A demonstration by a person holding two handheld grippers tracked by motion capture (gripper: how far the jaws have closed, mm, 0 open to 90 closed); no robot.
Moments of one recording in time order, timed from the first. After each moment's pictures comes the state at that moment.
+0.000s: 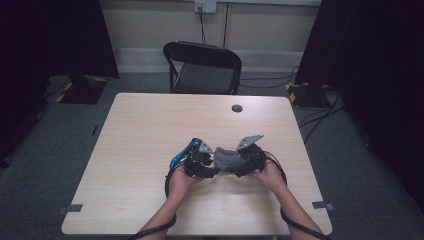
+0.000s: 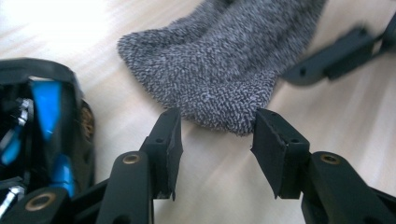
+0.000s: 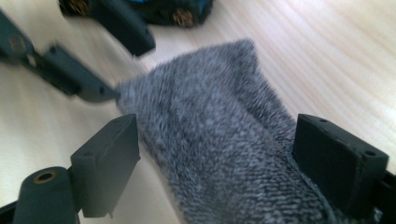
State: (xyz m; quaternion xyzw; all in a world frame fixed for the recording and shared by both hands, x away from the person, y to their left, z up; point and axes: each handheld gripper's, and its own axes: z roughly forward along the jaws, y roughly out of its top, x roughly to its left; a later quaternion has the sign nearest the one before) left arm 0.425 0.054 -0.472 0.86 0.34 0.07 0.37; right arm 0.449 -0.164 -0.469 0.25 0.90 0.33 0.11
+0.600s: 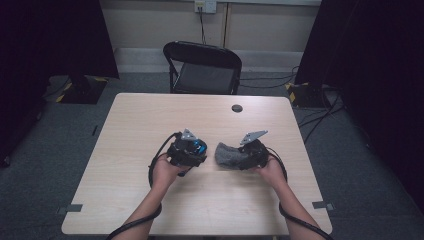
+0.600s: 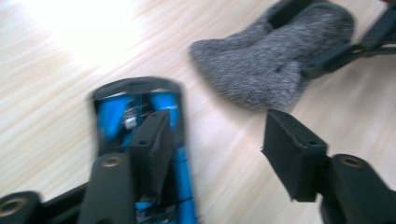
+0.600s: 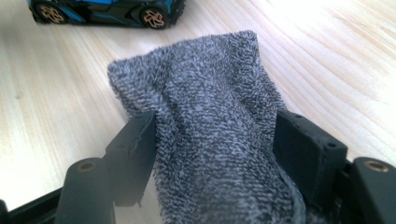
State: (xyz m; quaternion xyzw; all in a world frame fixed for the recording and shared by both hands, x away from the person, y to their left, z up) left arm 0.441 0.110 -0.441 0.85 0.36 0.11 0.37; right arm 0.466 -0.176 -0.472 0.27 0.89 0.35 0.09
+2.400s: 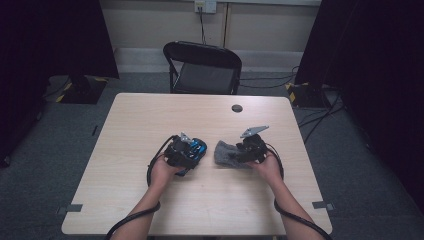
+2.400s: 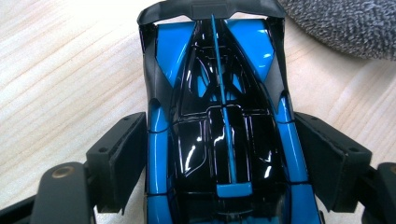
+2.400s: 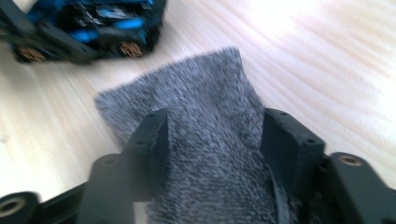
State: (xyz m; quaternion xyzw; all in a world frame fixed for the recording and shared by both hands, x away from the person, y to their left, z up) left arm 0.464 0.116 -0.490 0.87 0.38 0.12 0.31; right arm 0.479 -0.172 -0.468 0.32 0.87 0.37 0.09
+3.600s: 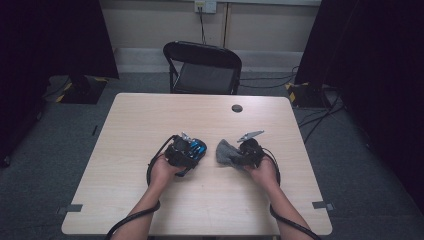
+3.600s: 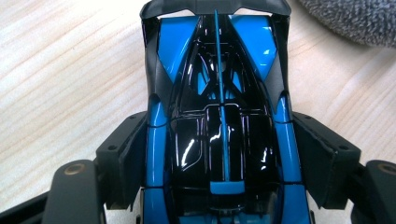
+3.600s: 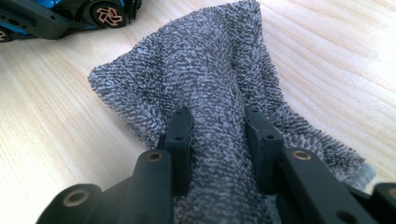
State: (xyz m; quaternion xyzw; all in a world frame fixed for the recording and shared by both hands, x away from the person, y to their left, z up) left arm 0.463 0.111 -0.484 0.87 0.40 0.12 0.28; right arm 0.471 -0.165 -0.484 0.36 0.87 0.32 0.09
